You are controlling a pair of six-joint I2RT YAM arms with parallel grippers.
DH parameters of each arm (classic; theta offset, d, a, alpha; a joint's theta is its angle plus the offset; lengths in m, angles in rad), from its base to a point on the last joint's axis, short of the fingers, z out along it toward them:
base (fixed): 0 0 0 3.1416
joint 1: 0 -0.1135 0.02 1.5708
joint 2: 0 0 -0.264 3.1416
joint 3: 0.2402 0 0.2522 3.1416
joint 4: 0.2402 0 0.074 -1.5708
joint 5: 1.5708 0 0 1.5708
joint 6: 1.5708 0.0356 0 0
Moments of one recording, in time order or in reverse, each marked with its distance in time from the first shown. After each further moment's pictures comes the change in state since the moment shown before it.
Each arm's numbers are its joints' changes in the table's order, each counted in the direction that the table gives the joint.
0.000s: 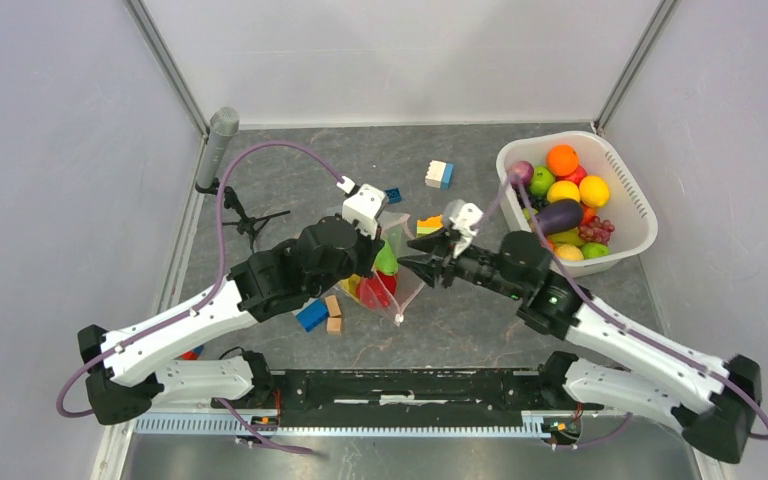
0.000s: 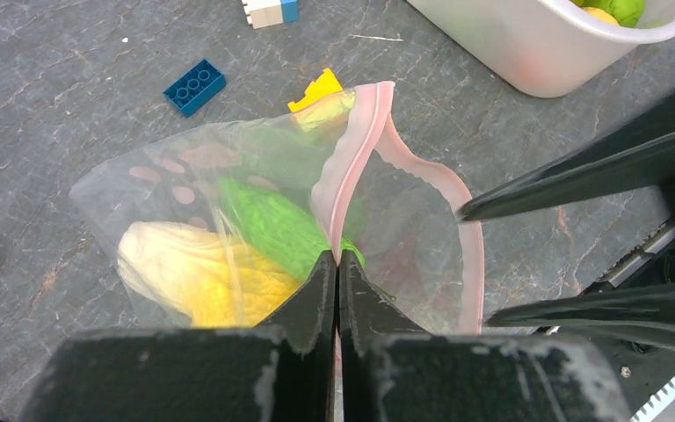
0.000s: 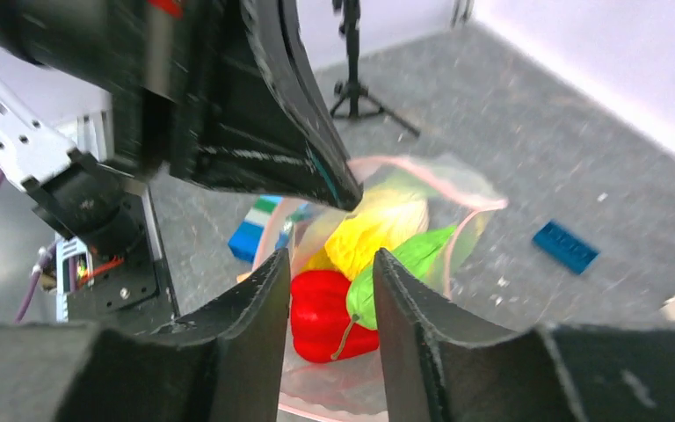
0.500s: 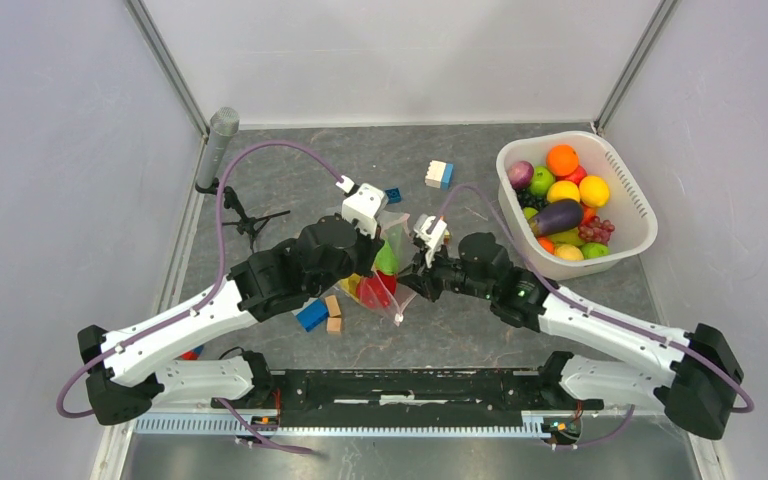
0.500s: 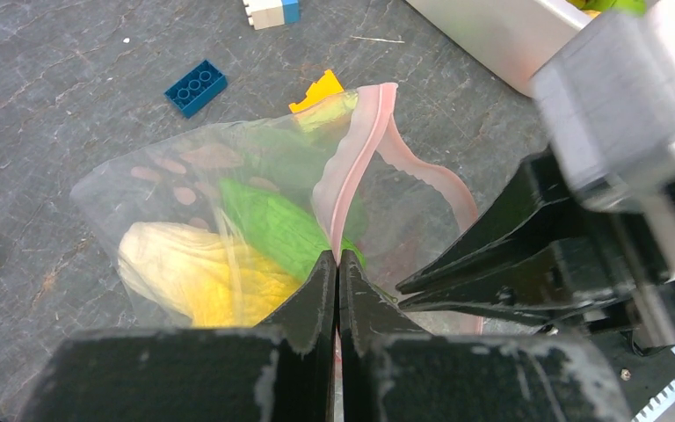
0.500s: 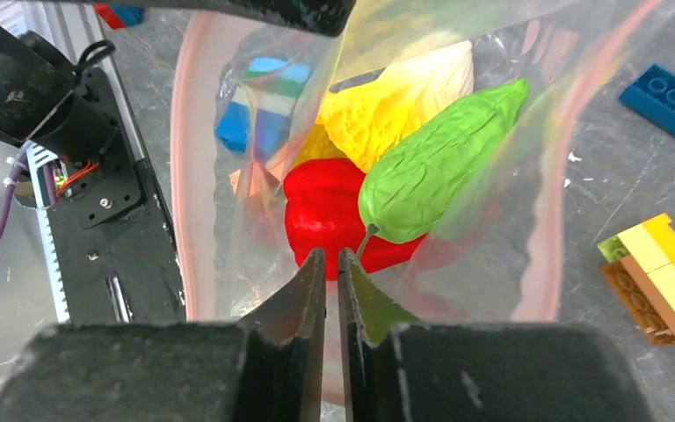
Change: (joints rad) left arm -0.005 0.000 -0.002 -0.006 0.000 -0.001; right arm -0.013 0.102 -0.040 0.097 -0.006 0.035
